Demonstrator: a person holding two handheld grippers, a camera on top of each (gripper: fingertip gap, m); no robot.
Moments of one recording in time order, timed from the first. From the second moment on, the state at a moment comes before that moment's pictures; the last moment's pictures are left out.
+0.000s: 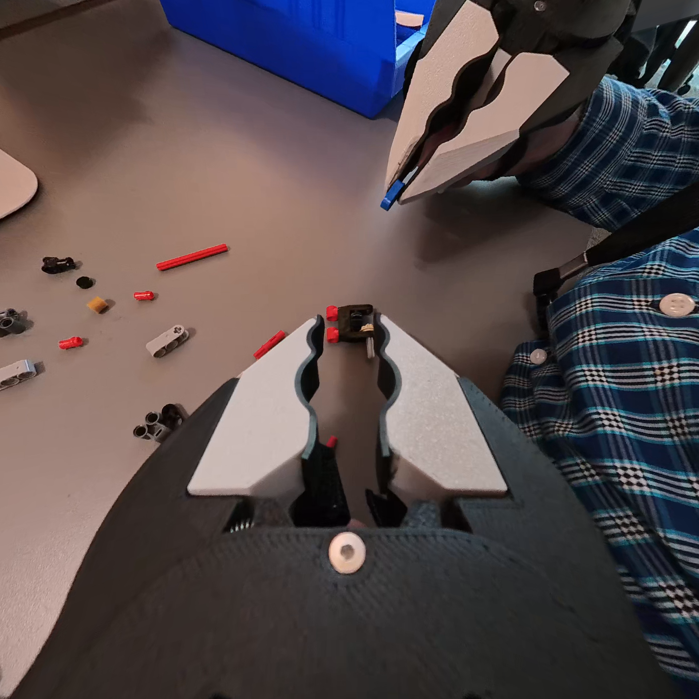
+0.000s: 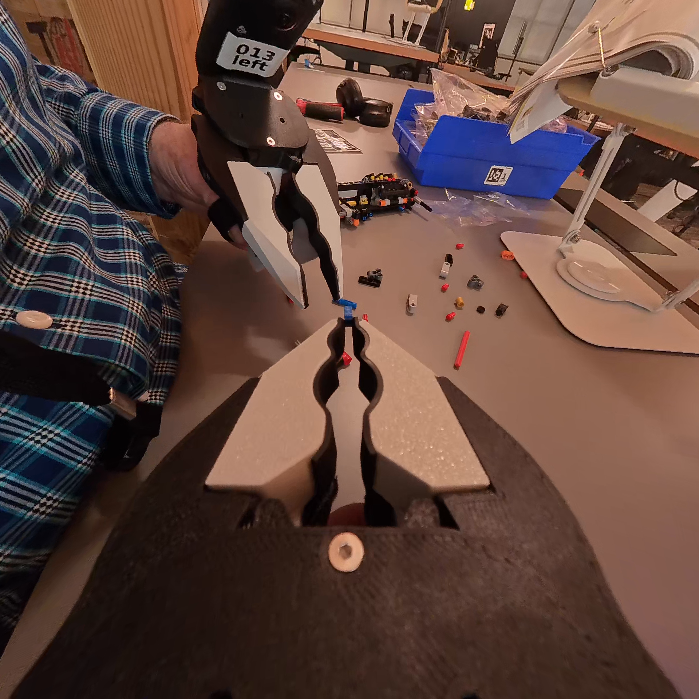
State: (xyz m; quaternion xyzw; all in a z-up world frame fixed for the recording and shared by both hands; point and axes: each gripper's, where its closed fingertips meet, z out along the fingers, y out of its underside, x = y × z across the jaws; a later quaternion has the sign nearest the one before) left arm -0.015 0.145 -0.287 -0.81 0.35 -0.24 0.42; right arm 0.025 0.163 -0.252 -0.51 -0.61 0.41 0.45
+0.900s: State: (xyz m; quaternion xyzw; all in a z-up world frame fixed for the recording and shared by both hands) left arm -0.032 0.141 -0.288 -0.81 0.38 -0.18 0.41; right arm 0.030 0.168 -0.265 -0.58 -0.59 0.37 0.42
